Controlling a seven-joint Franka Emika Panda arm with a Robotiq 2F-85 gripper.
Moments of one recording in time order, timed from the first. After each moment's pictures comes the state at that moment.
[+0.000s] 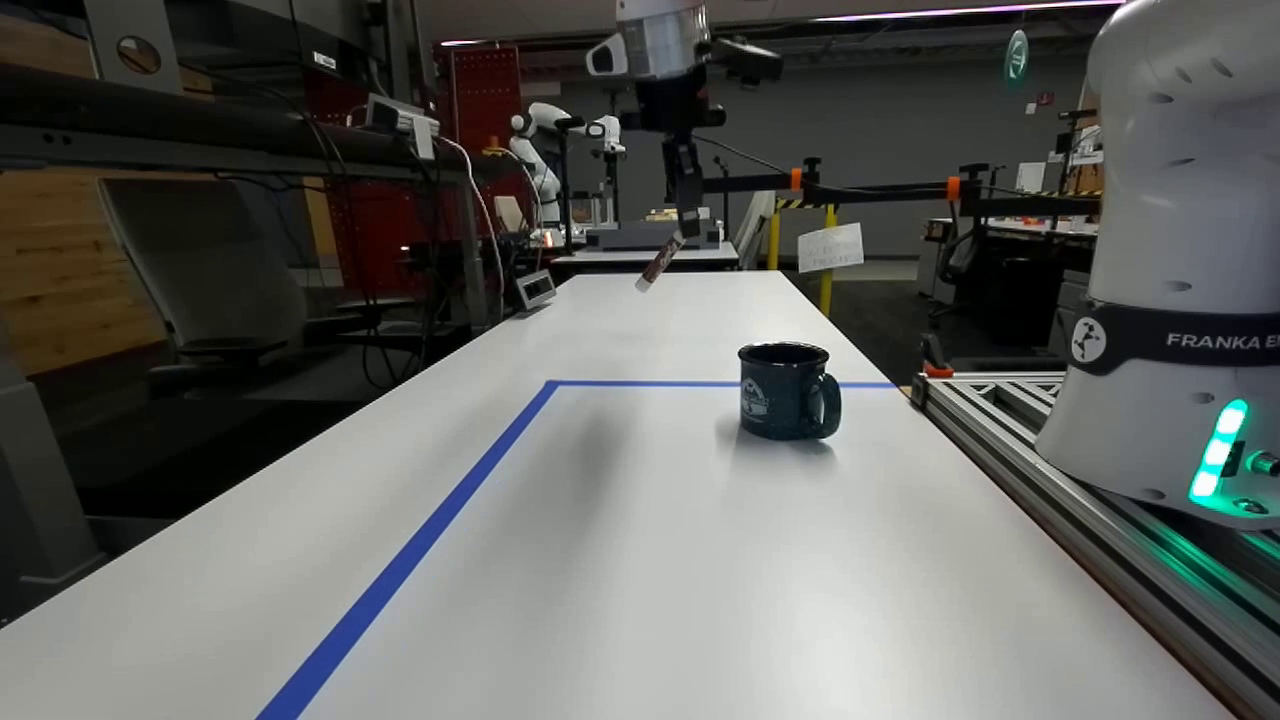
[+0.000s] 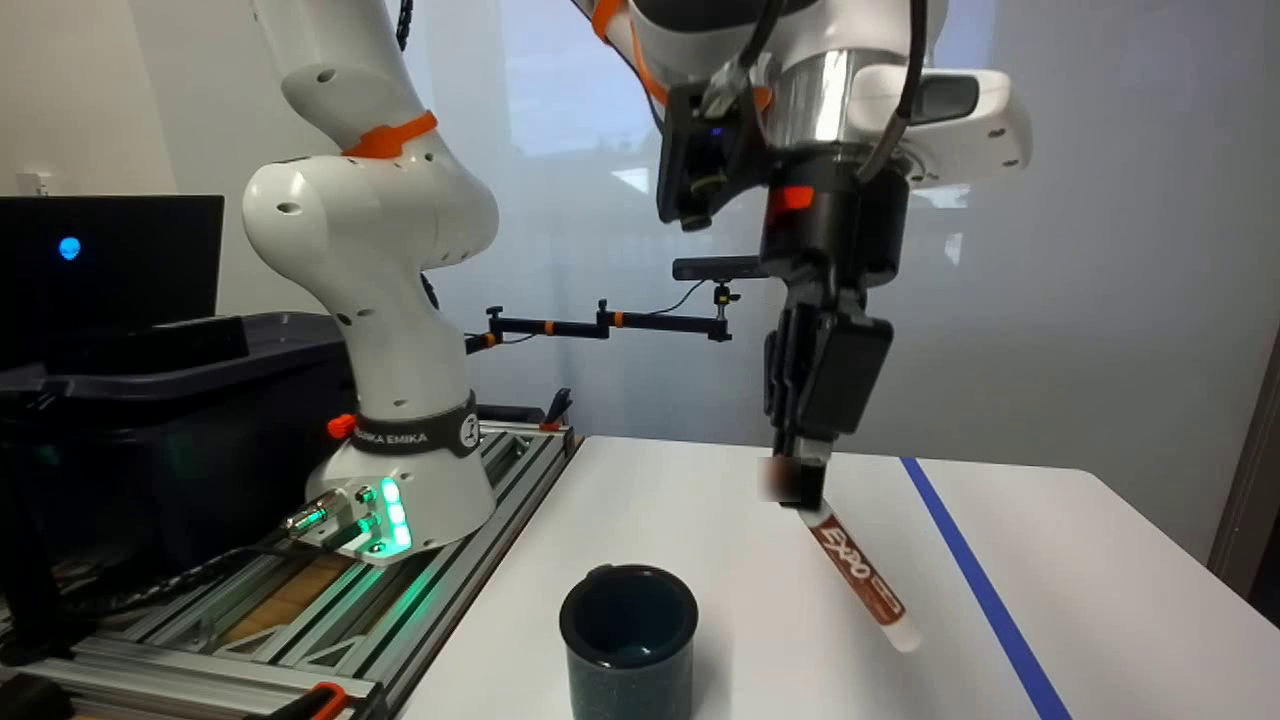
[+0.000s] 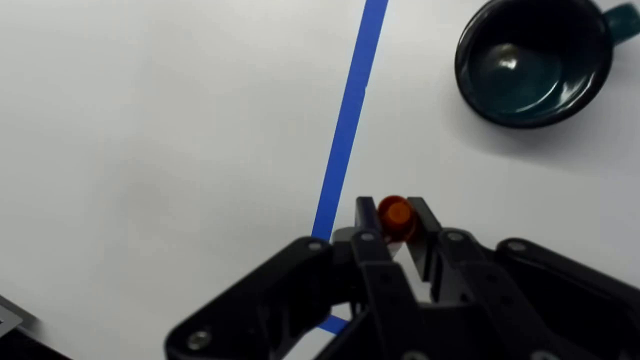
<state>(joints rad) -0.19 -0.27 -0.16 -2.56 -0.57 2.26 -0.15</state>
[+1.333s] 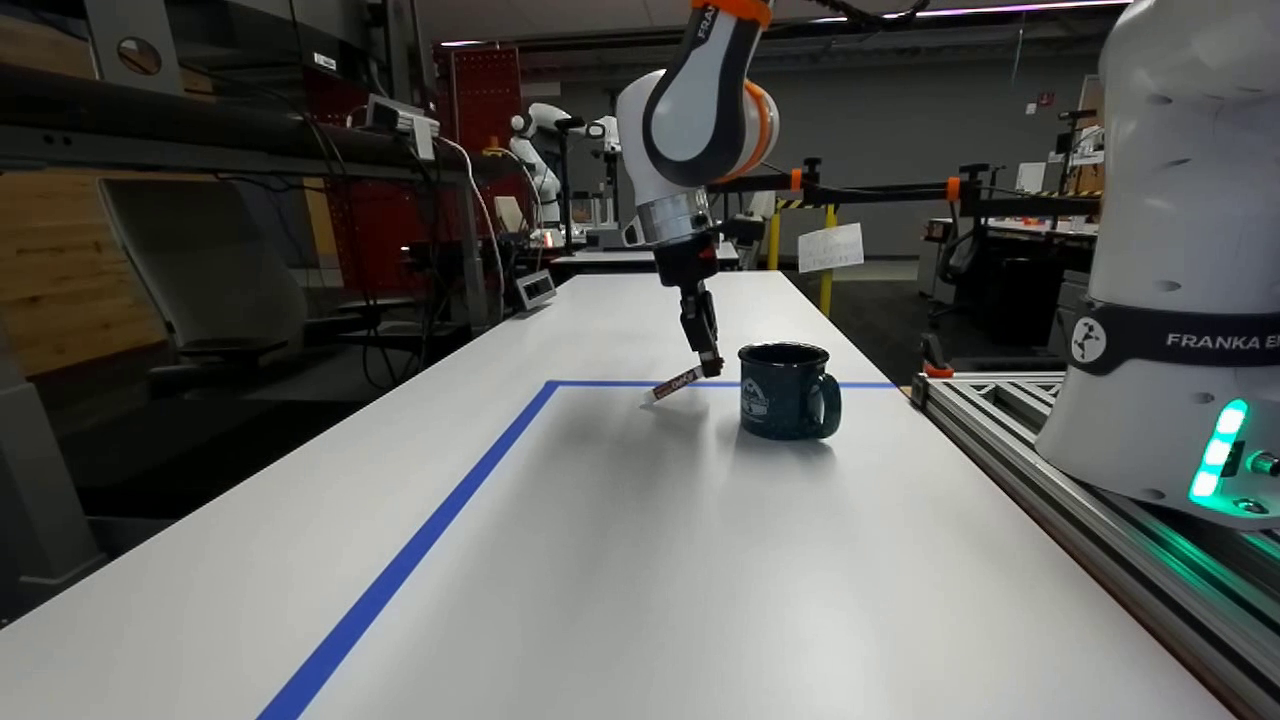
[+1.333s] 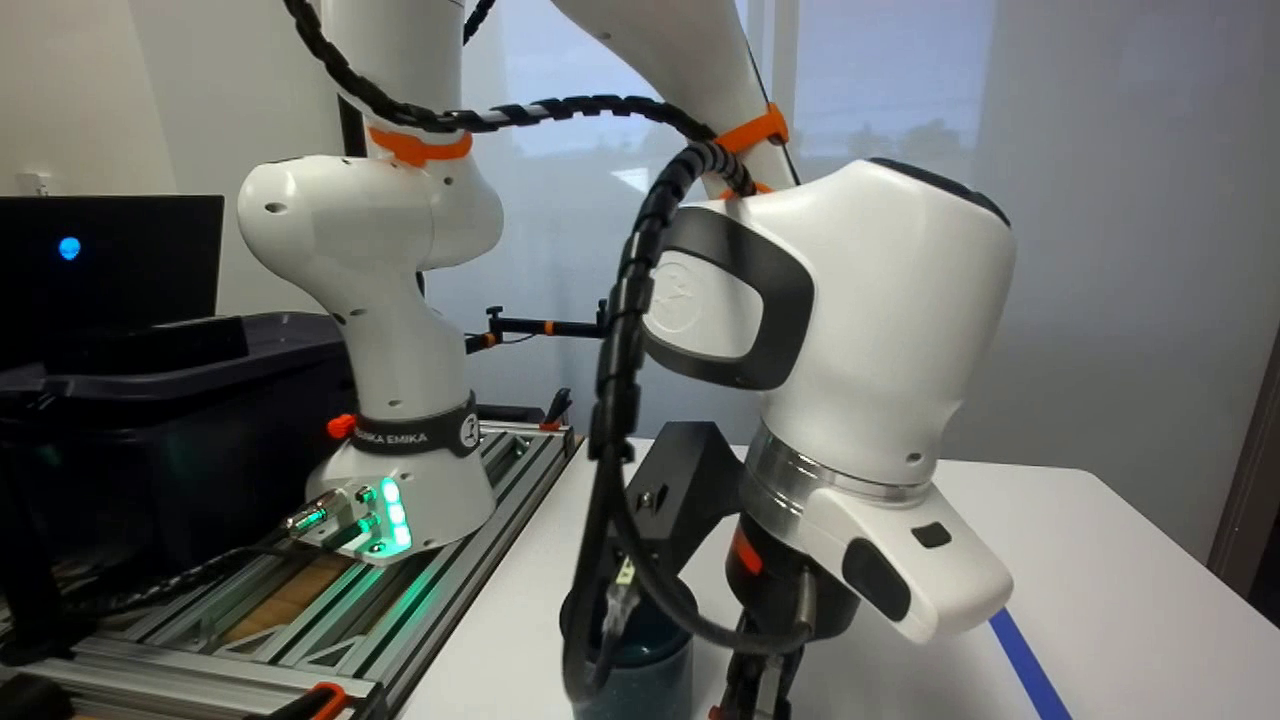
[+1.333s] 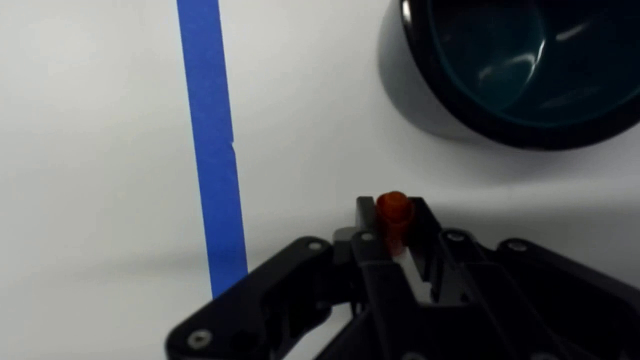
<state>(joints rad) -0.29 0.22 -0.22 -2.50 -0.11 2.53 -0.33</state>
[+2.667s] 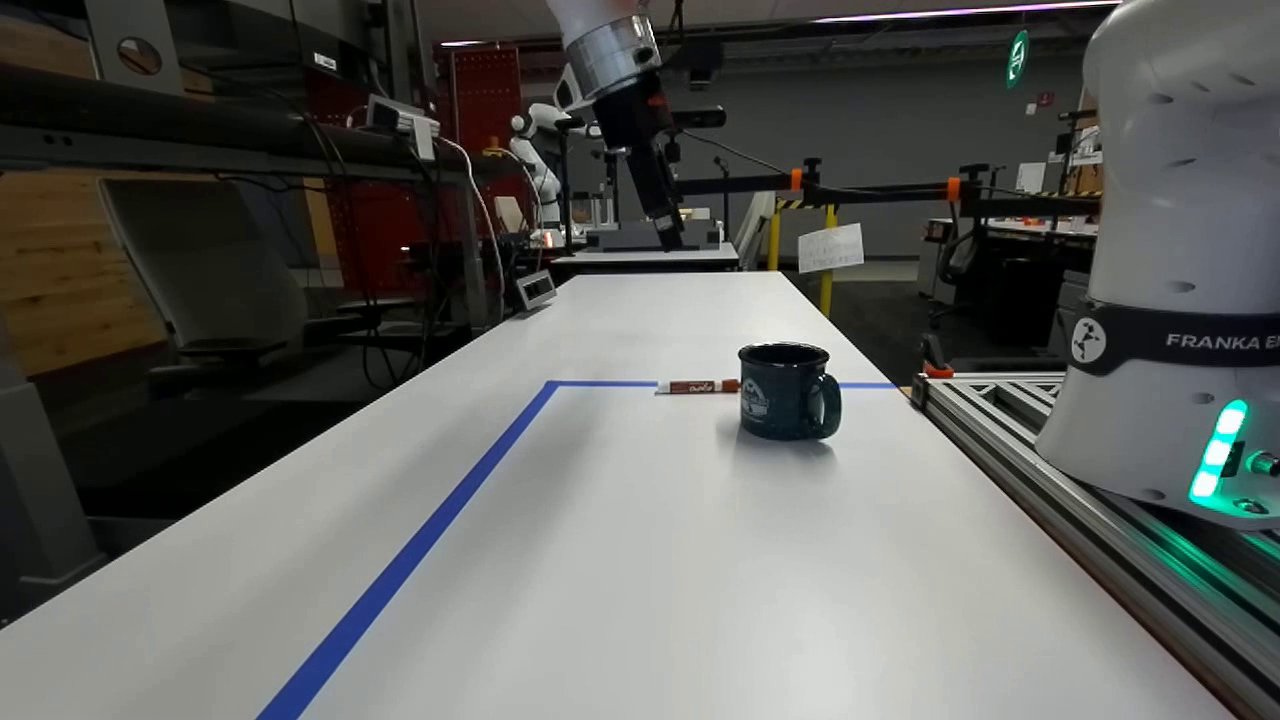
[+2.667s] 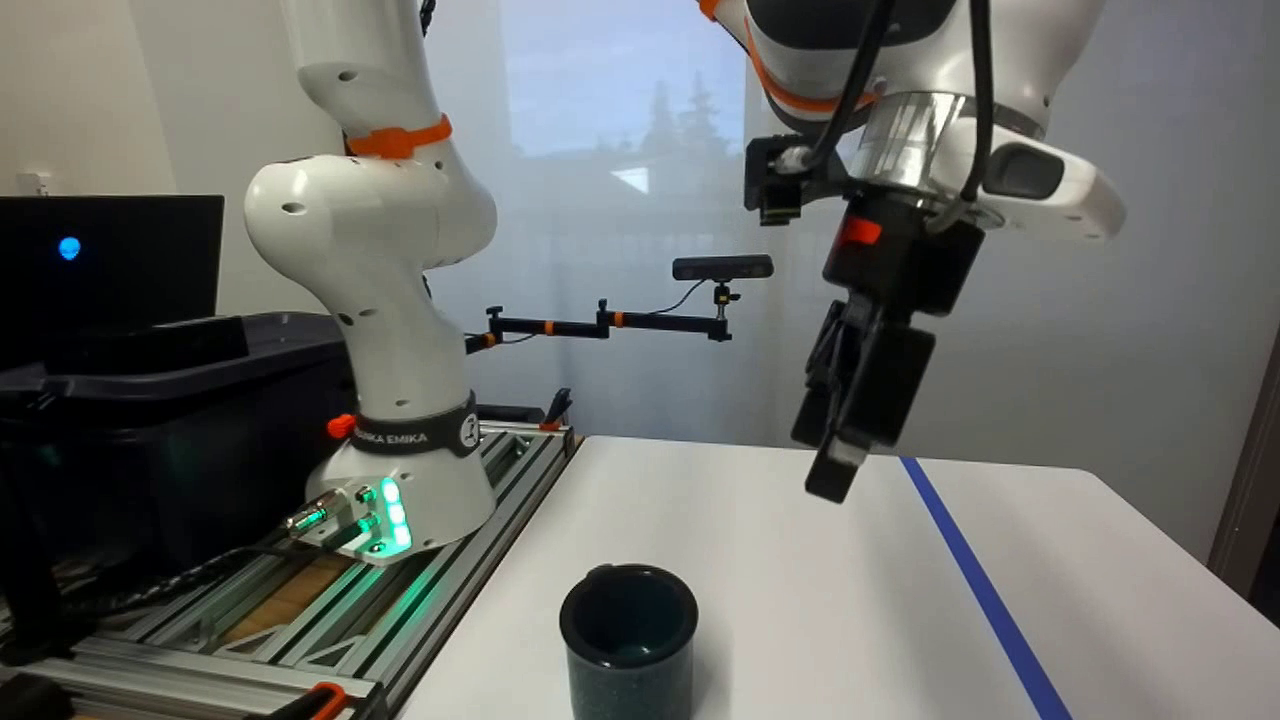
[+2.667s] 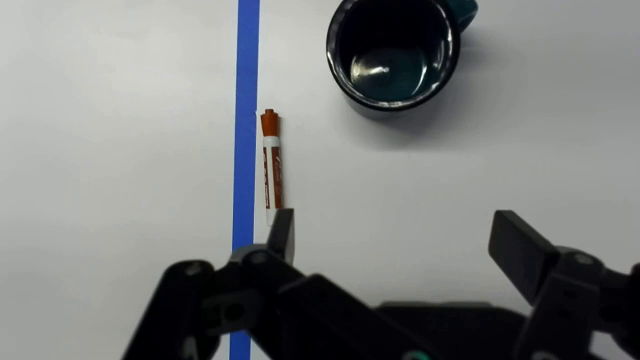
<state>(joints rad) -0.16 -0.08 -0.14 -2.35 -0.25 2.02 -0.16</state>
